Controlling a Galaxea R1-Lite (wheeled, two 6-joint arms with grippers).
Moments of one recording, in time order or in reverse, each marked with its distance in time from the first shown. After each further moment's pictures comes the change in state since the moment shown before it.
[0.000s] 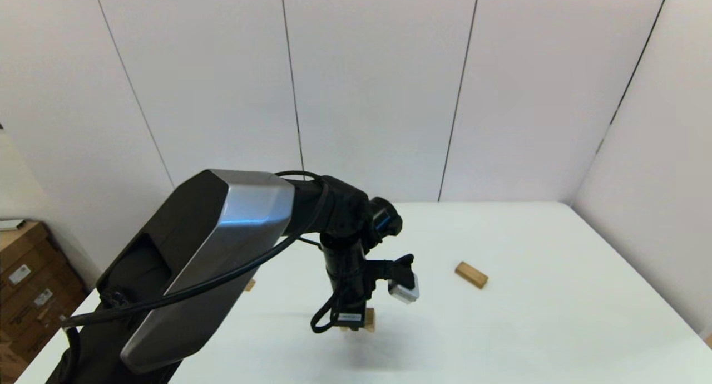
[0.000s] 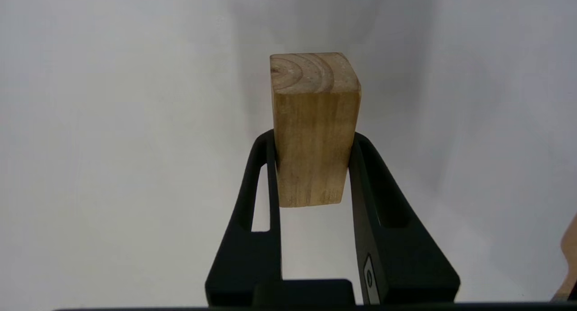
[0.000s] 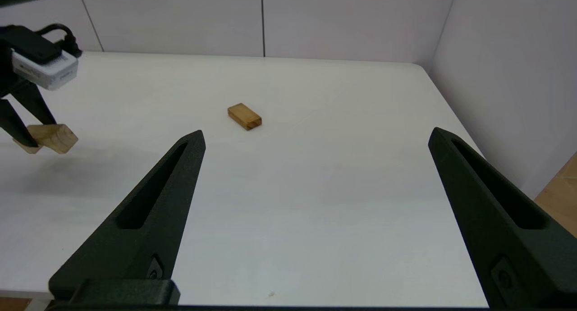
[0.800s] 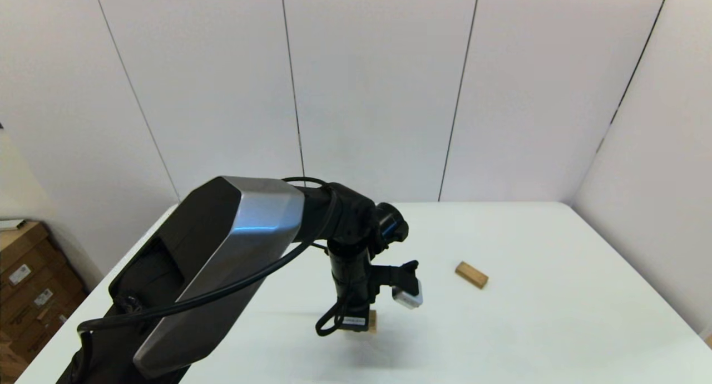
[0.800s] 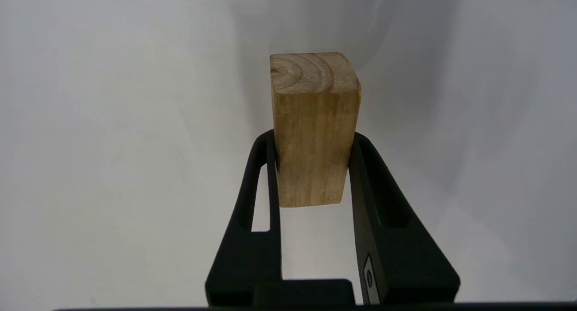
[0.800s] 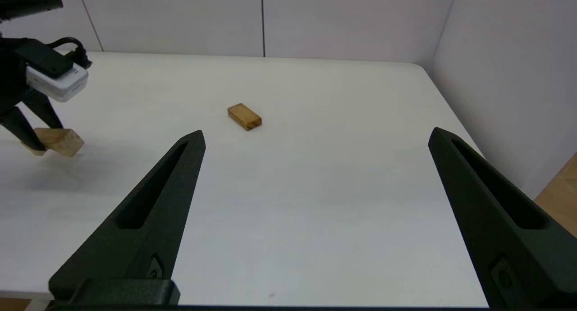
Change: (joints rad) left arm -0.020 0.024 -0.005 -0.026 0.044 0.000; right arm 0.000 0.000 0.000 0.000 0.000 0.000
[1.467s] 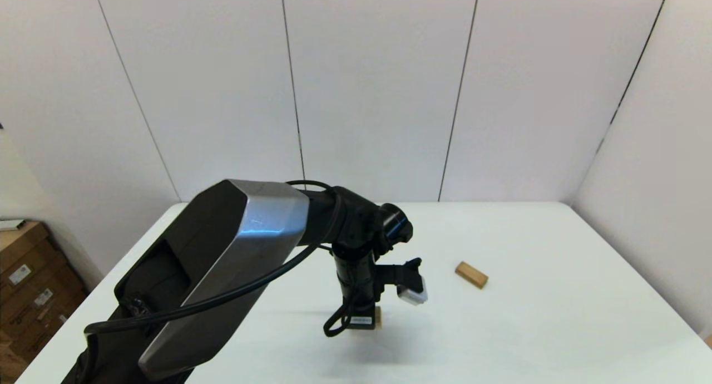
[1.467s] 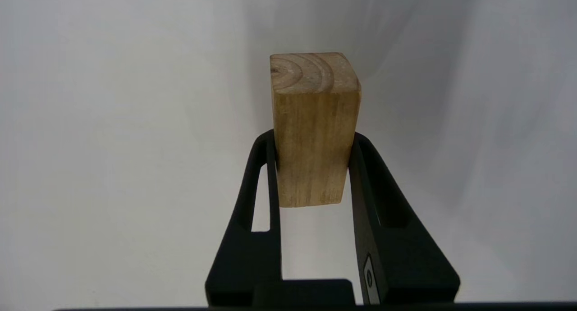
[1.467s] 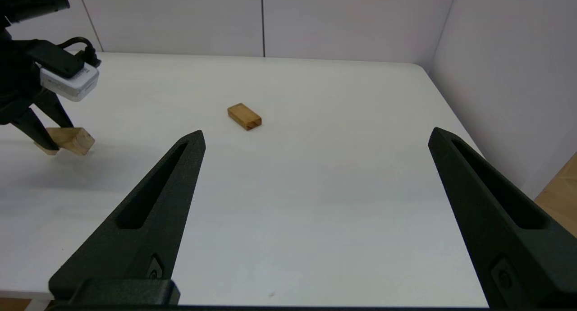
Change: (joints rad) left arm -0.010 0.011 -0.001 -0.050 0.019 -0.050; right arm 0.000 0.000 0.000 0.000 0.000 0.000
